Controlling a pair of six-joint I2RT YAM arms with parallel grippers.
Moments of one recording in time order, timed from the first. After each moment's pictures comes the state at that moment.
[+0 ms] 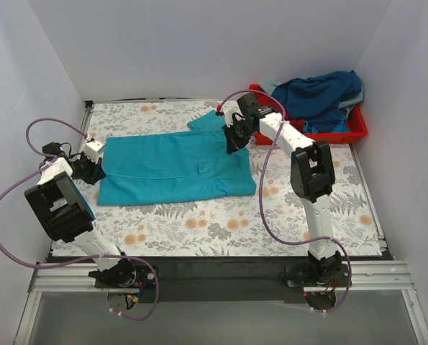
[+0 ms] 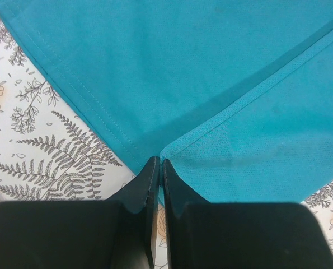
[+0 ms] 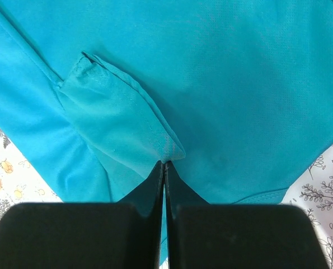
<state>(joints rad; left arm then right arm) 0.57 1.72 1.12 -0.57 0.73 1.06 0.46 2.23 1.96 -0.79 -0.51 -0.29</state>
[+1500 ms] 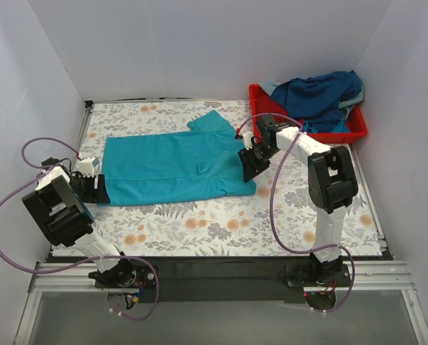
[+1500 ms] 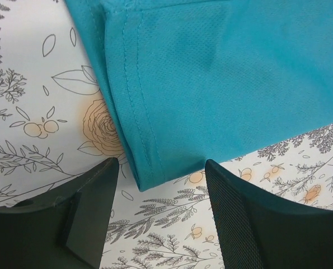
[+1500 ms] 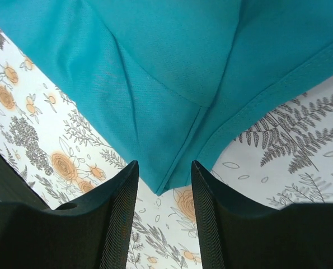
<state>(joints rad) 0.65 1.69 1.02 -0.73 0.50 0.72 0.38 1.99 1.51 -0.85 -0.54 -0.29</state>
